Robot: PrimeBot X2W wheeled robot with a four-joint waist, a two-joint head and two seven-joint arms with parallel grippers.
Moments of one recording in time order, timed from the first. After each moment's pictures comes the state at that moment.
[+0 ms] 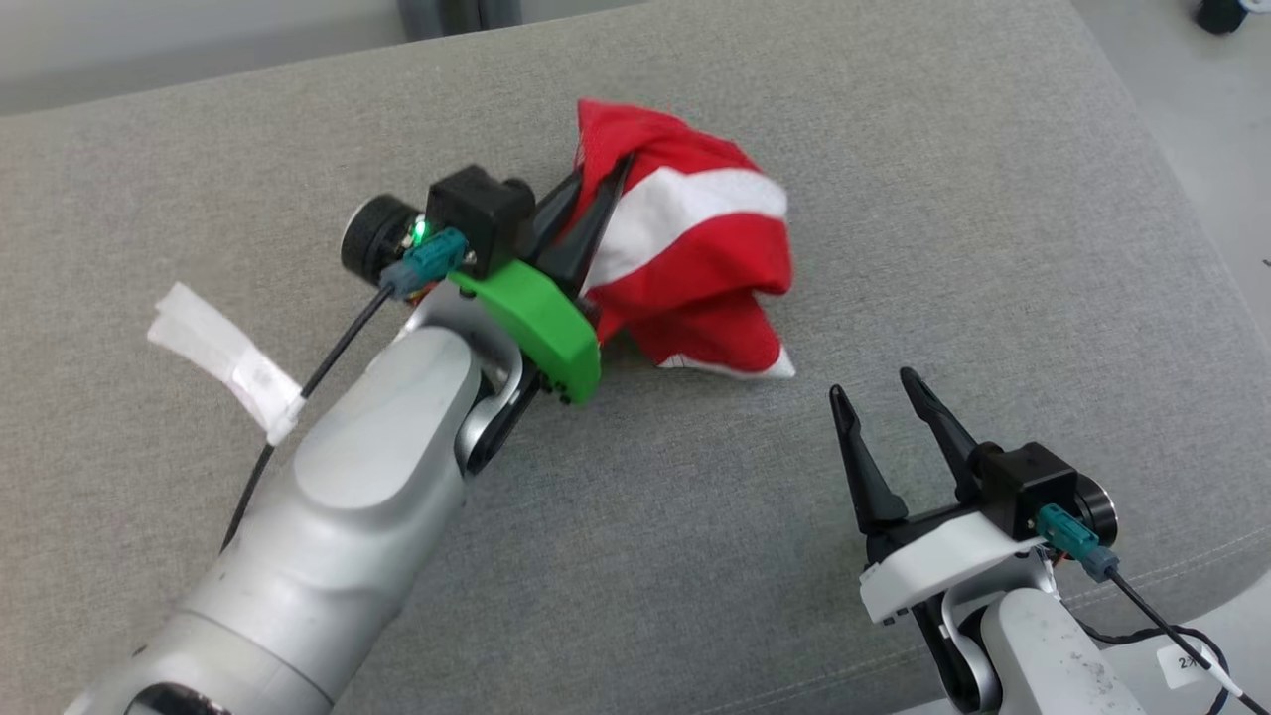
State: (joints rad) left arm -0.90 0.13 -0.80 0.67 -0.62 -0.13 -0.26; right arm -0.18 -0.05 0.20 0.27 0.16 0.13 -0.26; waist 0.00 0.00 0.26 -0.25
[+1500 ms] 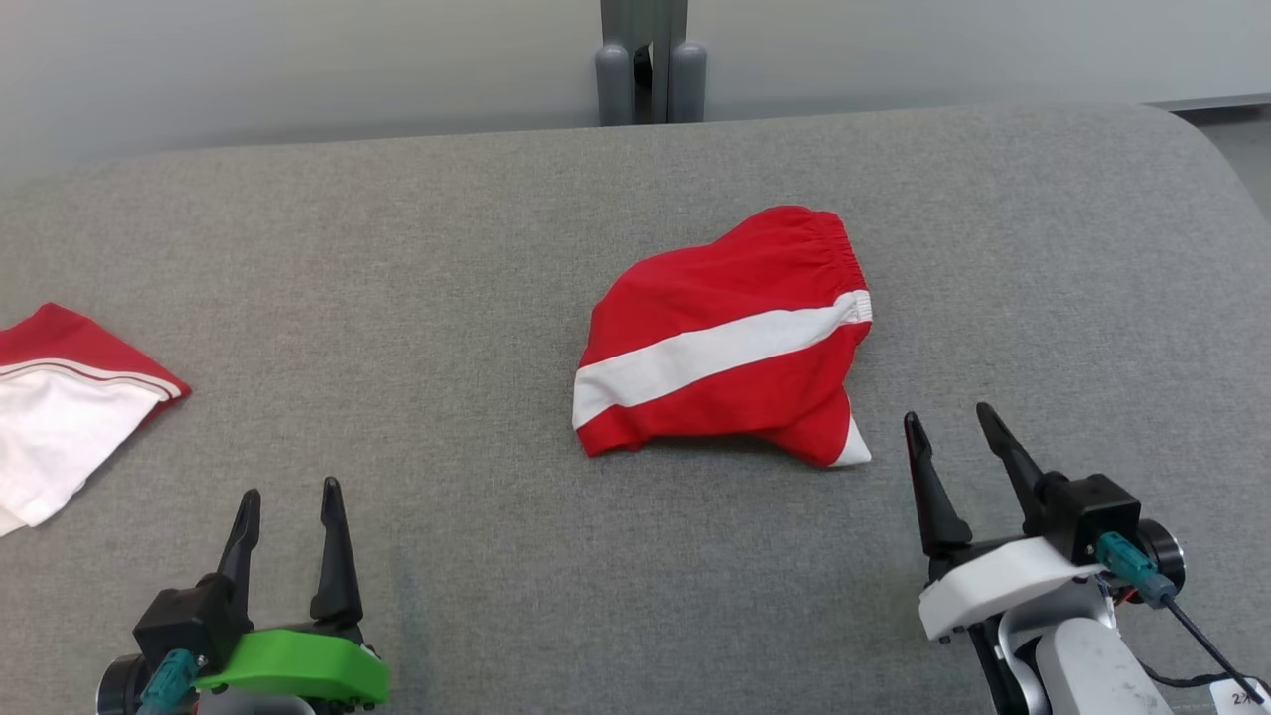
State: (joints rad) left arm -0.02 0.05 0.03 0.25 -0.24 -0.09 -0.26; right arm -0.11 -0.05 0.07 0.28 0.12 0.13 -0.26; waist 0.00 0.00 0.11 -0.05
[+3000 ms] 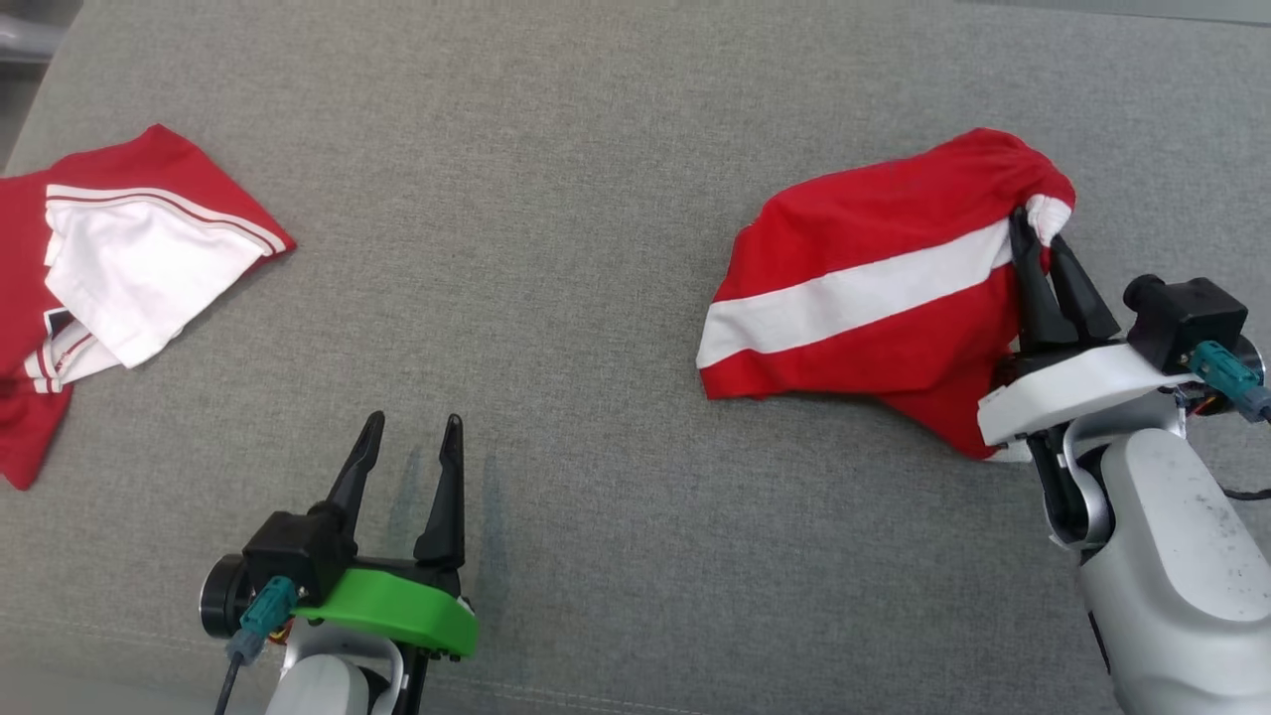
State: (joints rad) left arm -0.14 0.05 -0.16 0.27 -0.25 -0.12 -0.26; right arm -0.44 -0.19 0.08 0.39 0.26 0.13 -0.26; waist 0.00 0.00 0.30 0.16
